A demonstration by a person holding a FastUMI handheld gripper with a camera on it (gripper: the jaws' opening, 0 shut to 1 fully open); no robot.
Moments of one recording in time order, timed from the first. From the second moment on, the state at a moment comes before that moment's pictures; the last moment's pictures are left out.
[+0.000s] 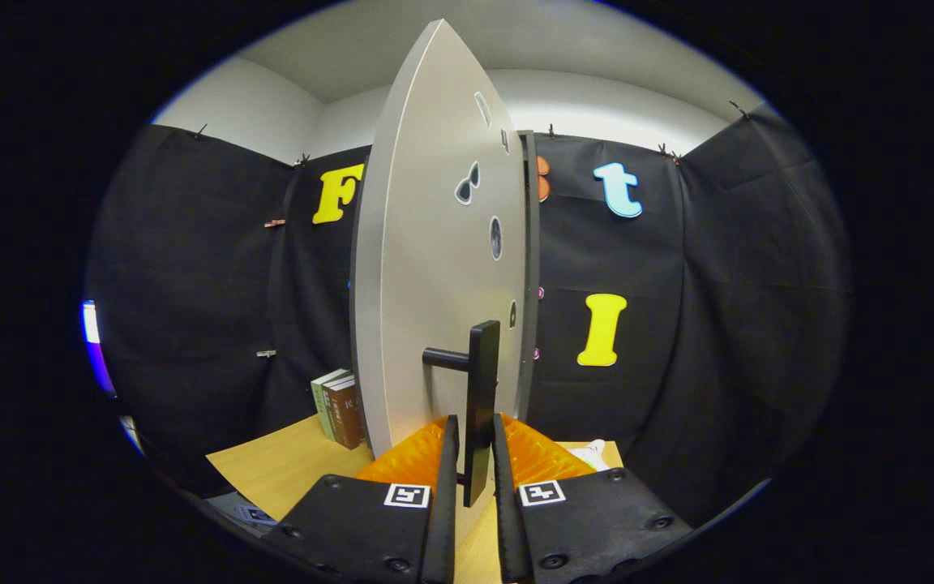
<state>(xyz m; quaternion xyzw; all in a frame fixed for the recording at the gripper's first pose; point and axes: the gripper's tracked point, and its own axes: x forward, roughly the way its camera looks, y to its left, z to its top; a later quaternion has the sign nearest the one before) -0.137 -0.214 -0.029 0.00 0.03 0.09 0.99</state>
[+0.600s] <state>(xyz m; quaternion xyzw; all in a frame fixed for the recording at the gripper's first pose) -0.177 -0.237 -0.004 0.00 -0.01 0.08 1.00</state>
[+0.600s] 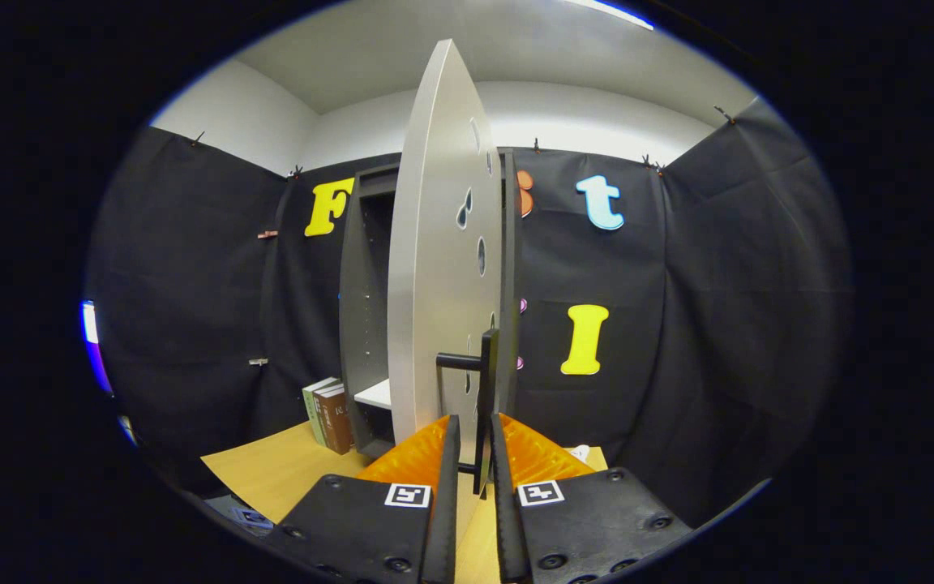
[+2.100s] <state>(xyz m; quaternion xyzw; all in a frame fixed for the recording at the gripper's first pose) -0.141 0.006 -0.261 0.00 0.19 0.03 0.98</state>
